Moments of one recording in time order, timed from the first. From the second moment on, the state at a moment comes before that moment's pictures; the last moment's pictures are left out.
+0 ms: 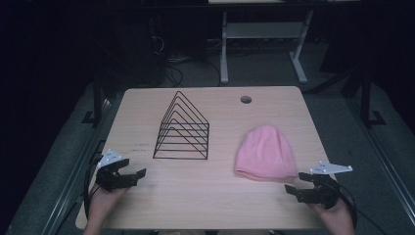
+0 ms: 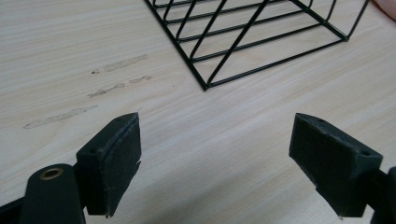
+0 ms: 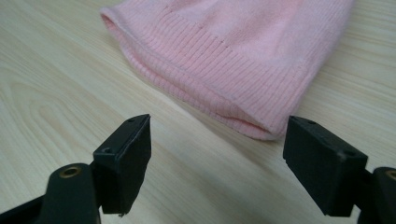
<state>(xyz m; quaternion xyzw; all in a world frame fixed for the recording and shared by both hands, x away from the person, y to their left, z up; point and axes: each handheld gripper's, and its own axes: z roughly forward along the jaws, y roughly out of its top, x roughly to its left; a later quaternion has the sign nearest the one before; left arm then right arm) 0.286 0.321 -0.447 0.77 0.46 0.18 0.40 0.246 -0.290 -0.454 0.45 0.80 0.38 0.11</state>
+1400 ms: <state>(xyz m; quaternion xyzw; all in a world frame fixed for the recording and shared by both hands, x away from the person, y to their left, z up) 0.284 0.326 -0.445 0.76 0.47 0.18 0.41 0.323 -0.265 -0.424 0.45 0.81 0.37 0.07</state>
